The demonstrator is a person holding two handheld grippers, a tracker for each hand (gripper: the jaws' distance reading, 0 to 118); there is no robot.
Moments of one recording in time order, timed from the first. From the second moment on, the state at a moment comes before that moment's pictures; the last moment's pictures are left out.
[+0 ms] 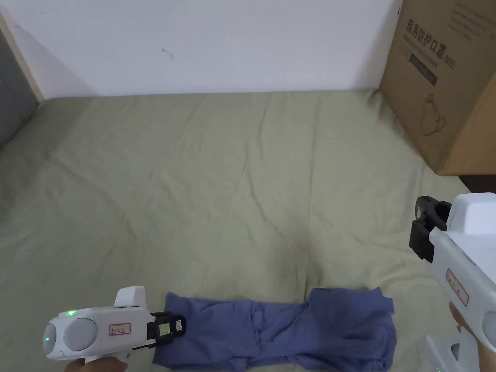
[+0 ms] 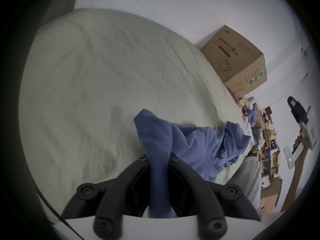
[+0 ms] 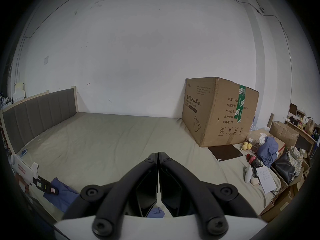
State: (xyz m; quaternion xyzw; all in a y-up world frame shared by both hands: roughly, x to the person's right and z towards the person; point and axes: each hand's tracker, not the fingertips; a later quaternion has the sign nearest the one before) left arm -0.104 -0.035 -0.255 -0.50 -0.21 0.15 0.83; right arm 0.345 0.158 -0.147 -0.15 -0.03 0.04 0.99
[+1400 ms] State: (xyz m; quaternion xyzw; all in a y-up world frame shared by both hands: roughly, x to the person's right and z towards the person) left arm 0.134 0.005 -0.281 -0.57 -0.25 0.05 0.78; right arm 0.393 0.153 -0.118 -0.14 -0.06 0.02 0.99
